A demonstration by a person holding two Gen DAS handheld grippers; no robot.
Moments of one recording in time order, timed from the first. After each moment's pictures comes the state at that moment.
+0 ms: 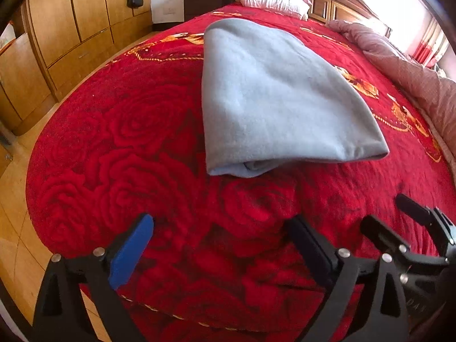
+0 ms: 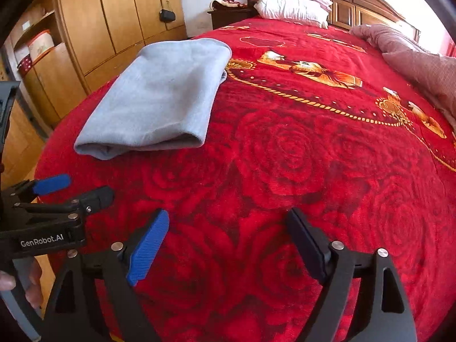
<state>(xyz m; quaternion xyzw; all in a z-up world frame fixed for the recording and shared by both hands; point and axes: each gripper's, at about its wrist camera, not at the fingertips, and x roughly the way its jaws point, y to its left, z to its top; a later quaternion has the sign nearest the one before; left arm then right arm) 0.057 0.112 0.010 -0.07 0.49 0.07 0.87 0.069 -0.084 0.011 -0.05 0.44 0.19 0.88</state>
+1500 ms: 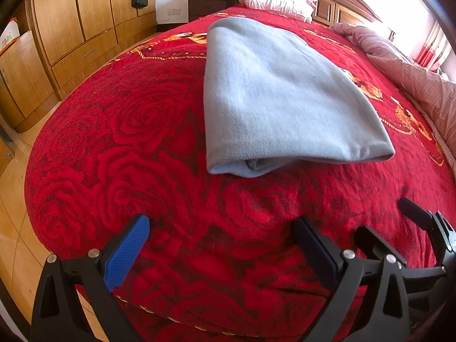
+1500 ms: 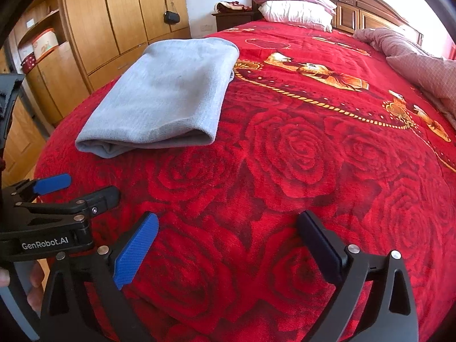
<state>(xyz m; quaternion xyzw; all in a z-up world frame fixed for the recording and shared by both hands) 0.058 0.114 0.004 -0.08 0.48 0.08 0.87 0.068 -0.074 0.006 -0.05 0.43 0.19 0.88</state>
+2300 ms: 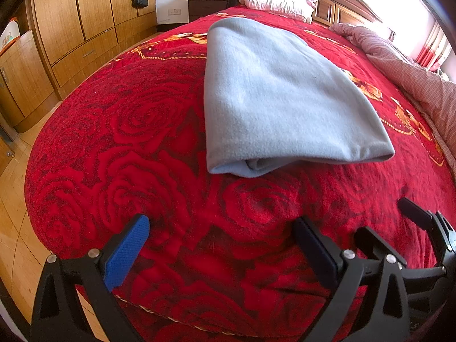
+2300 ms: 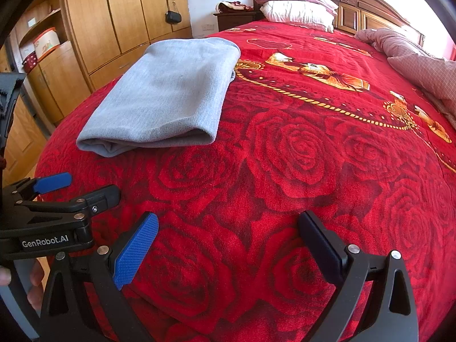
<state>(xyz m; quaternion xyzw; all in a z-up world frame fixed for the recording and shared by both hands) 0.057 0.112 0.003 -0.08 0.48 0.08 0.87 0.069 -0.074 0.006 -0.05 0.43 0.19 0.88</state>
